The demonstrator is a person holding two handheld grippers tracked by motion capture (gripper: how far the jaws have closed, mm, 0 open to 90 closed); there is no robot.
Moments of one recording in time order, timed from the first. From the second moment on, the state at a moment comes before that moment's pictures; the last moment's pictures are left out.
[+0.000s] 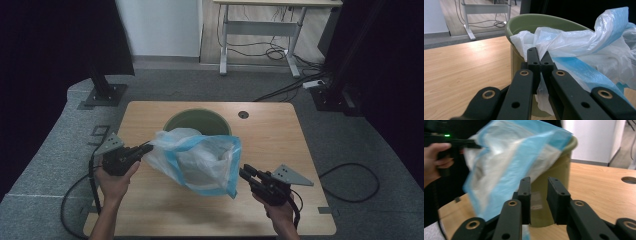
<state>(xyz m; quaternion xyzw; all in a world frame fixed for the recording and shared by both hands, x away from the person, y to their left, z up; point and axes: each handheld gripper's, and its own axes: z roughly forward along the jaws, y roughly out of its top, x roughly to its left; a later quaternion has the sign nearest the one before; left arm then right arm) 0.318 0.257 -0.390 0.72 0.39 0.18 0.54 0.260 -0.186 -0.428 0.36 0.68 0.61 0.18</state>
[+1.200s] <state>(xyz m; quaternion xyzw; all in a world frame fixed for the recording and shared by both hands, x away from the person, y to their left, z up) 0.317 0.254 -0.394 0.72 0.39 0.17 0.54 0.268 -0.150 -0.409 0.35 0.70 0.62 0.12</state>
